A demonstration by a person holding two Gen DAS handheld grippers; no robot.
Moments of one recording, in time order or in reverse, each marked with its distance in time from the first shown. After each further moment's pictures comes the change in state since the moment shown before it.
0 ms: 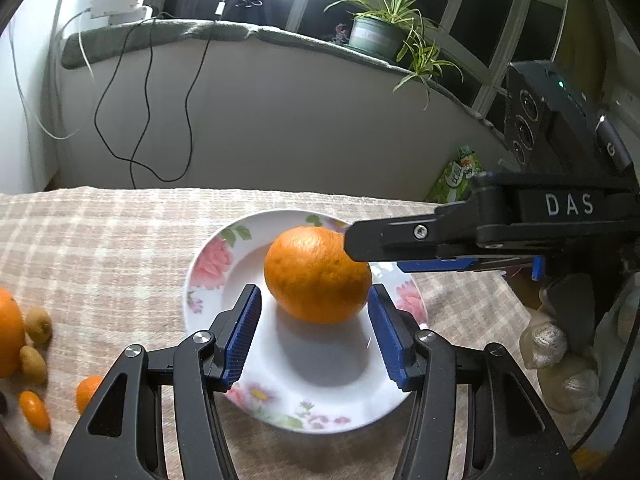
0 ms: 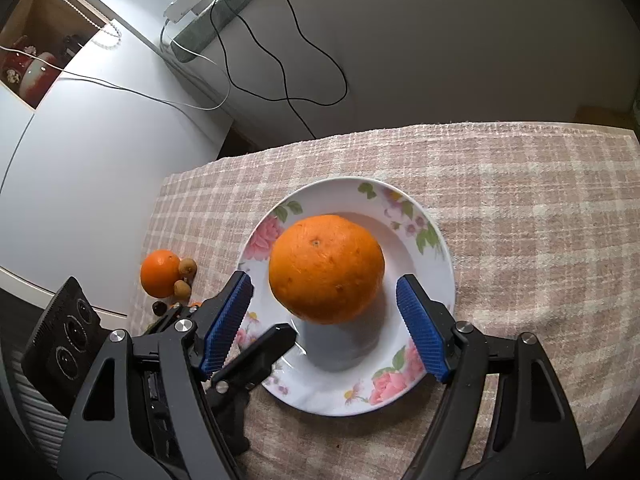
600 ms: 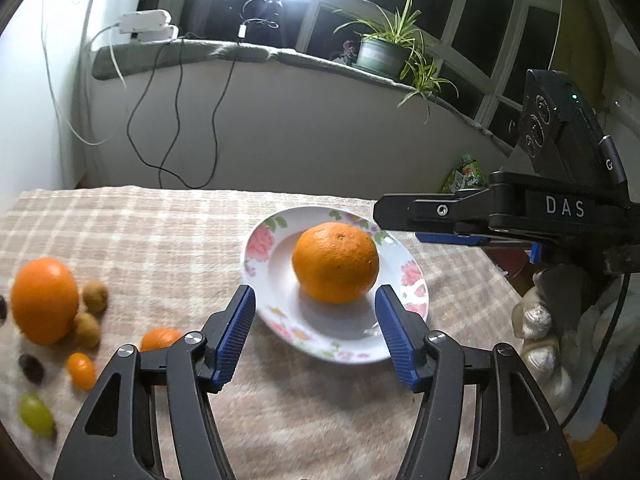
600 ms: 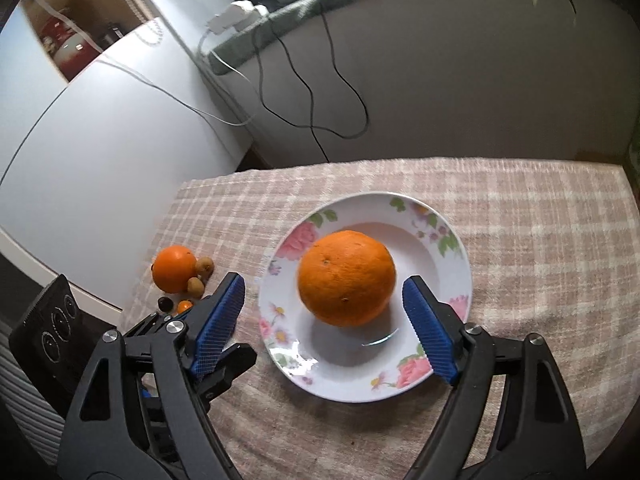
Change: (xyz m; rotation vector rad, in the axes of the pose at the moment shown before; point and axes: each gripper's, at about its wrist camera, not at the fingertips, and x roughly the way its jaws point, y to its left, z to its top) left arm -0.053 0.019 -0.024 0.006 -0.053 0.041; right arm -0.027 0.044 -0.032 -0.158 -0.164 -0.012
